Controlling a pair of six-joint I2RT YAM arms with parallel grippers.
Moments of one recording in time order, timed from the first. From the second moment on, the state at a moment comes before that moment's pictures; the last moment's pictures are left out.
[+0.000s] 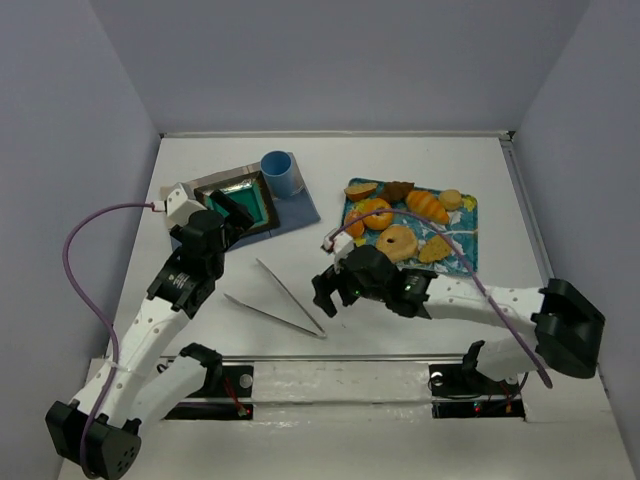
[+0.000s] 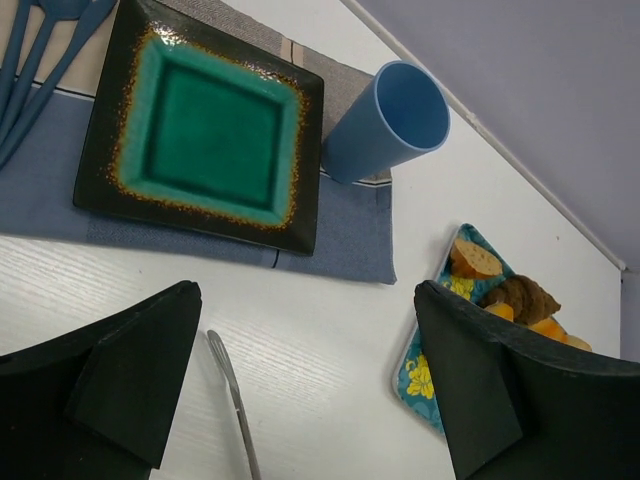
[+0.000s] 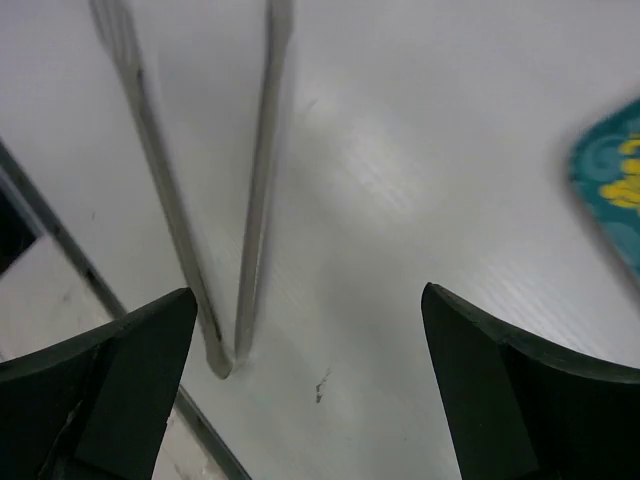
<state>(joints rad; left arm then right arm) -0.42 0.83 0.78 -0.36 -0.51 -0.84 1.01 1.29 0.79 -0.05 0.12 0.31</state>
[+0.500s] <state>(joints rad) -0.41 0.82 0.76 -0.35 -0.51 -0.82 1.23 1.72 0.99 -0.02 -0.01 0.02</state>
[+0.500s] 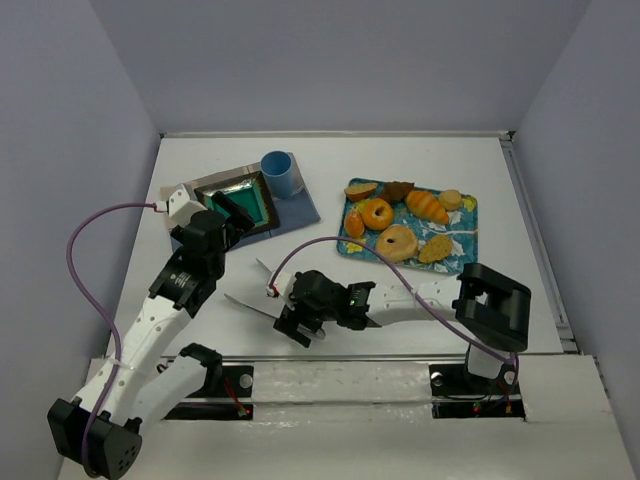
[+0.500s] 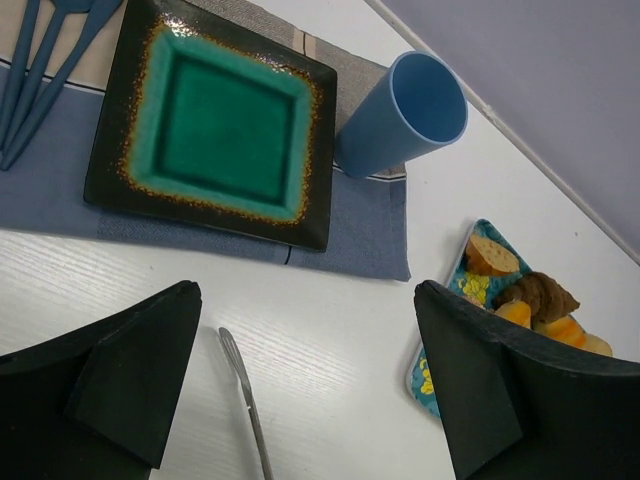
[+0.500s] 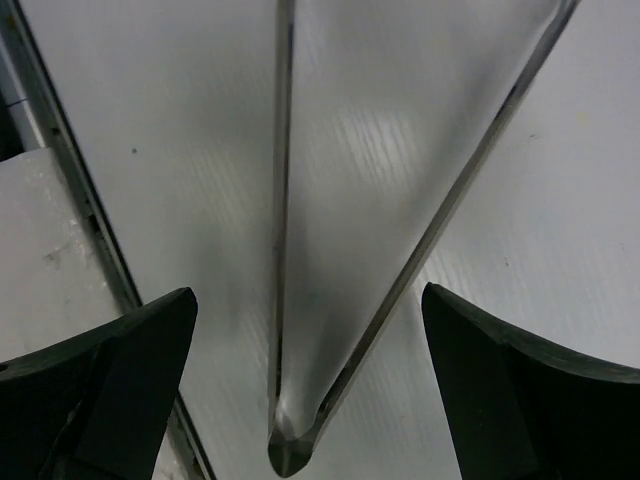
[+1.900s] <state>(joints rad) -0.38 0.73 0.75 -0.38 -0.56 -0.83 1.21 1.45 0.97 -0.05 0.43 0.31</state>
